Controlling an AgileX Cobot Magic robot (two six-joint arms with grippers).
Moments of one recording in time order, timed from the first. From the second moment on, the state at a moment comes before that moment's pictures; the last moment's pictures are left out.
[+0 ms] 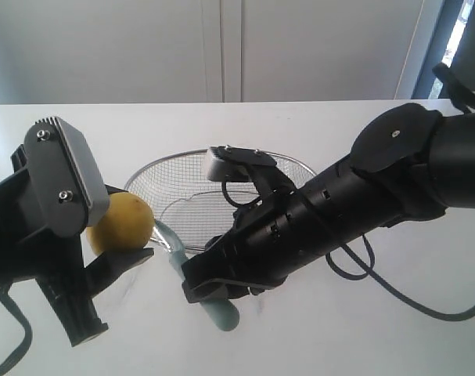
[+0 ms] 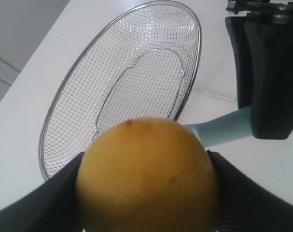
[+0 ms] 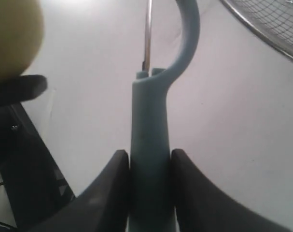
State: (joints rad) left arm -0.80 1.03 -0.53 0.15 0.12 0.37; right arm 0.63 1.58 -0.90 1.03 0.72 -0.76
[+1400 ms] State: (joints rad) left arm -0.80 1.03 -0.53 0.15 0.12 0.37; right arm 0.63 1.51 -0.94 1.01 0.73 -0.83
